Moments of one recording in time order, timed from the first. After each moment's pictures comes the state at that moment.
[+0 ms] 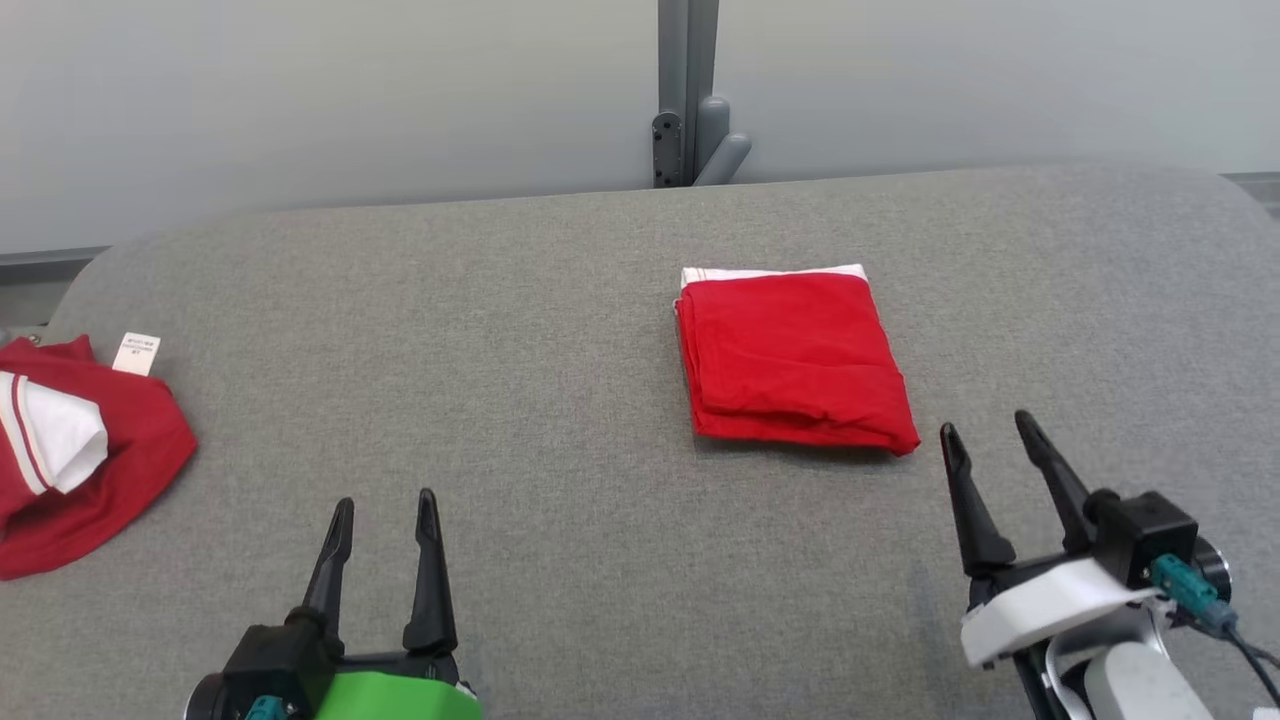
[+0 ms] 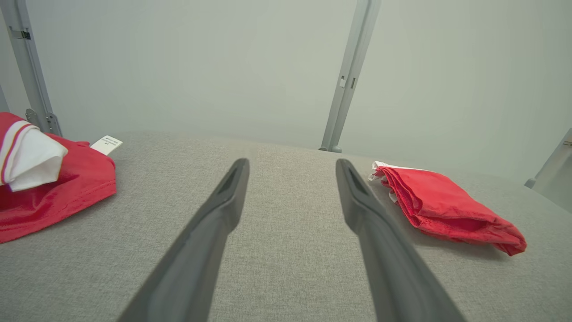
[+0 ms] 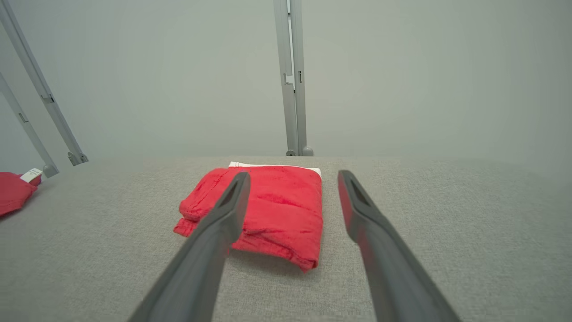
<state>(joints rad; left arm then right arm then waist) 0.07 0.05 -0.19 0.05 -0.29 0.05 -0.26 -0.10 -0.15 0.11 0.20 0.23 0.13 -0.26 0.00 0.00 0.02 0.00</state>
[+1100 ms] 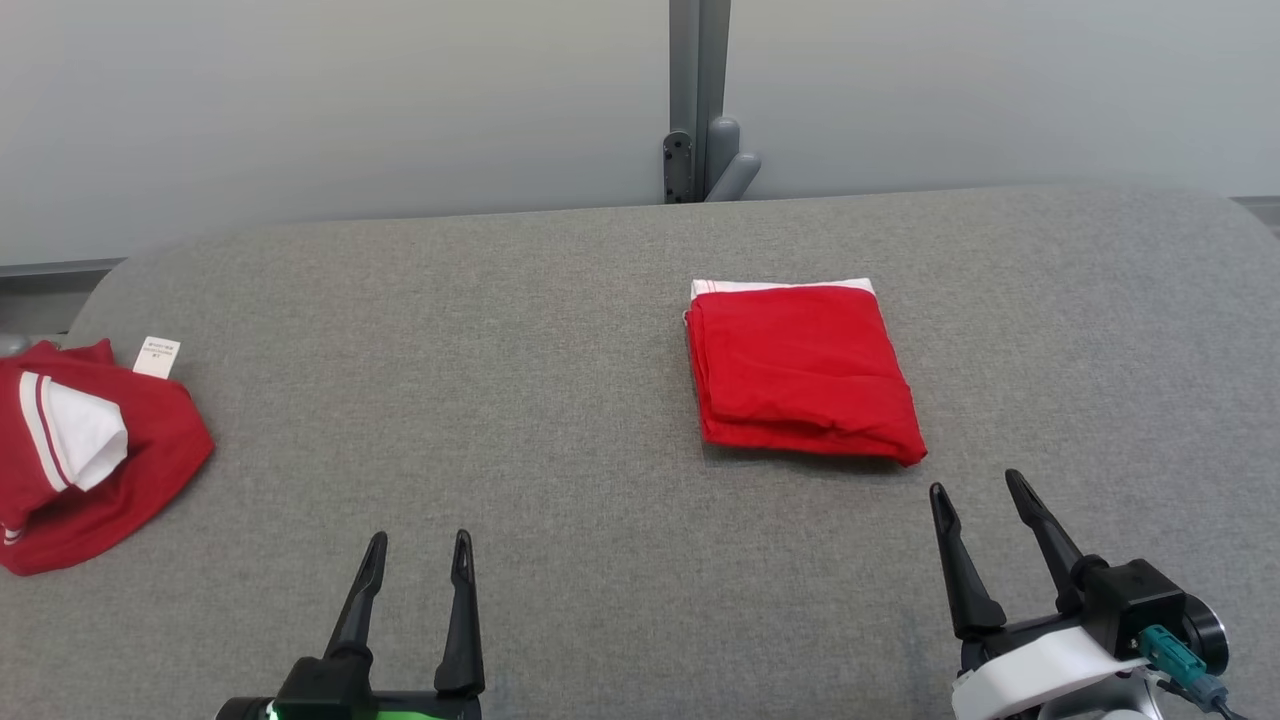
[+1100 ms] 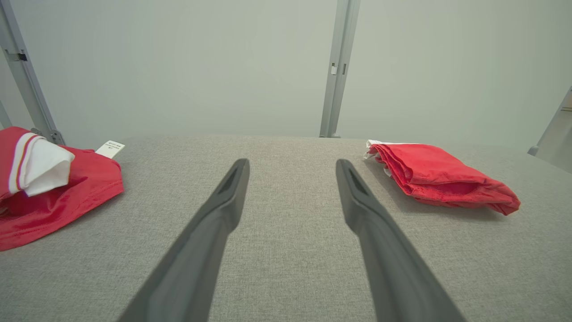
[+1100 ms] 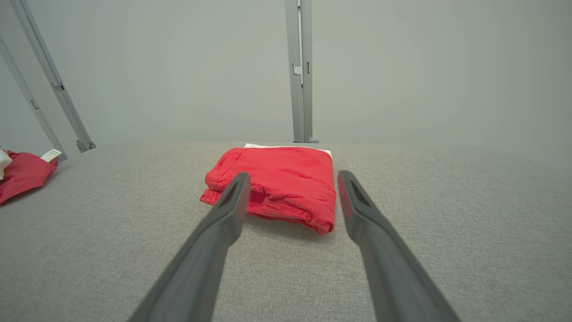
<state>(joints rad) 0.13 0.05 -0.22 0.03 -0.18 0.05 -0.26 0.06 -0.09 0.09 0.10 0.14 0.13 -0.26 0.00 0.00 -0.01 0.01</state>
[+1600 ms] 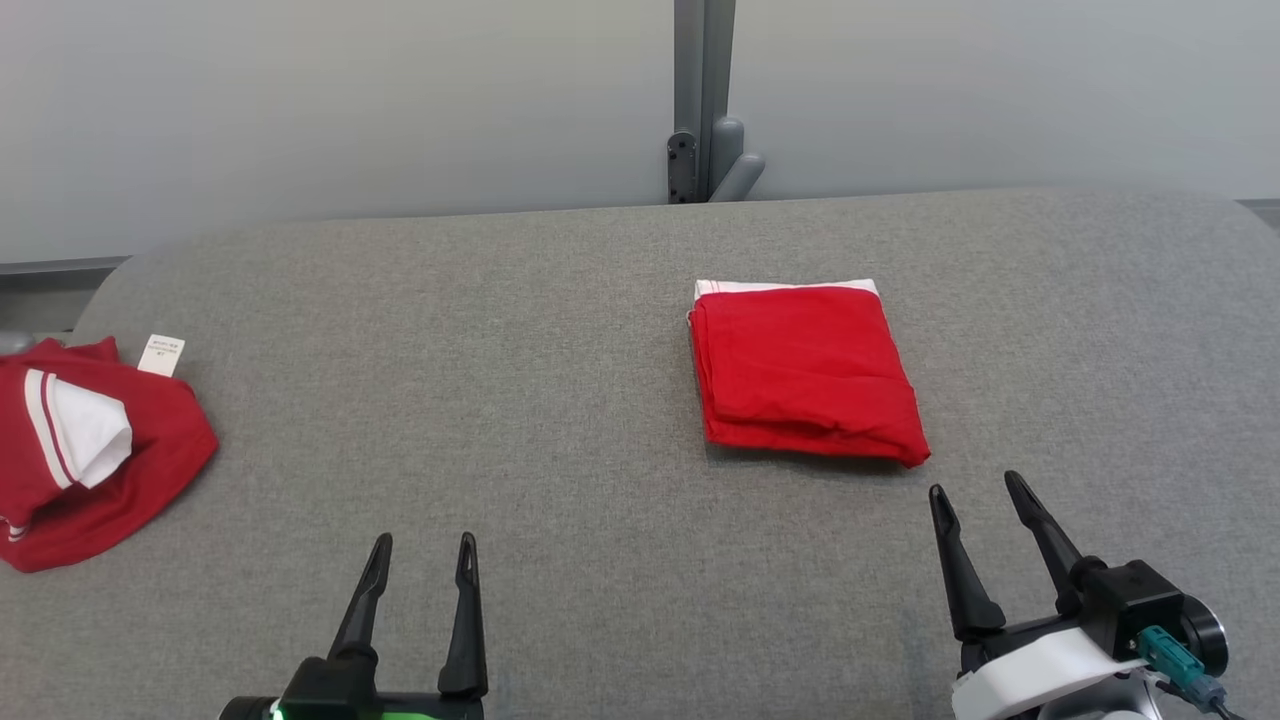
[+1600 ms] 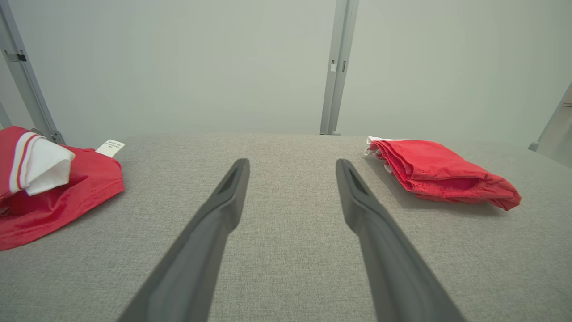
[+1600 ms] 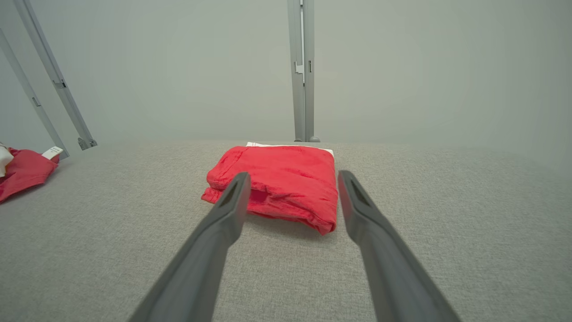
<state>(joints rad) 0.13 0.05 -0.22 0.04 -0.17 0.04 -0.26 0.06 -0.09 0.09 0.10 0.14 0.13 -0.26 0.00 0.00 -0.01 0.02</state>
